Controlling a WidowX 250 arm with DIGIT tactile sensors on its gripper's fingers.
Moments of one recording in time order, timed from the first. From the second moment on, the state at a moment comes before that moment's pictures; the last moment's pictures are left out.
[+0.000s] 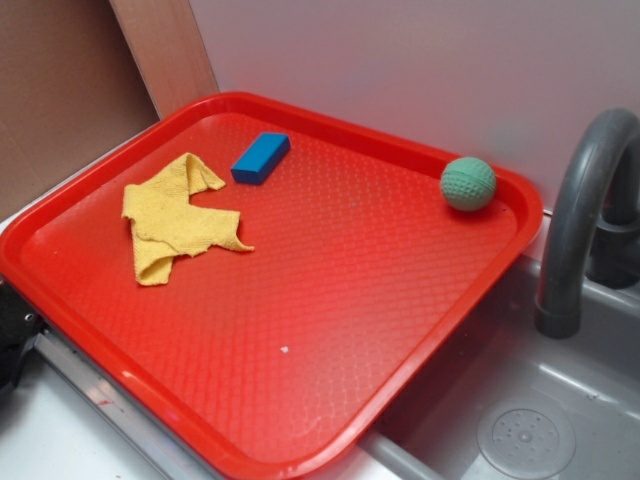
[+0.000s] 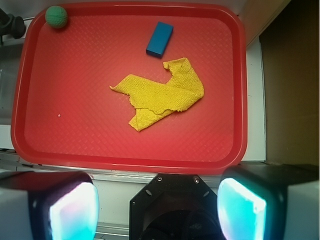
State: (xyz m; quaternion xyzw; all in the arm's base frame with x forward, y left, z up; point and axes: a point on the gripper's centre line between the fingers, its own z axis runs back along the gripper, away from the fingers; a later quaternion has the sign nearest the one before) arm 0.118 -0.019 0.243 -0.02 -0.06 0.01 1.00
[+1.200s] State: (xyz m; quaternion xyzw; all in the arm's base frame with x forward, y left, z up) arm 0.253 -0.005 0.187 0.00 -0.12 0.26 0.96
